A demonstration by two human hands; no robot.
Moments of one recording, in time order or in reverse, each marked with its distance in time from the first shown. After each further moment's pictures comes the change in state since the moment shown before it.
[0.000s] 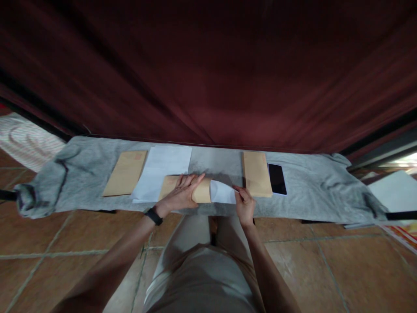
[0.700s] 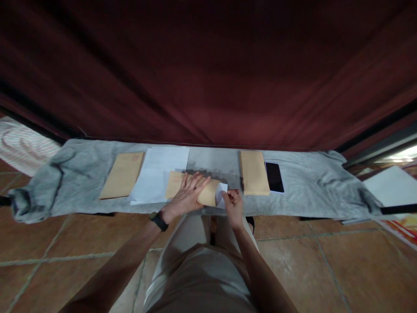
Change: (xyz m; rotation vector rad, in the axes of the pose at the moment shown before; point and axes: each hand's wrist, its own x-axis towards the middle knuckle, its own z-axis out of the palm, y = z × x) left_hand 0.006 0.024 0.012 0.116 0.146 0.131; right_hand -0.014 -0.010 0.034 0.237 0.080 0.194
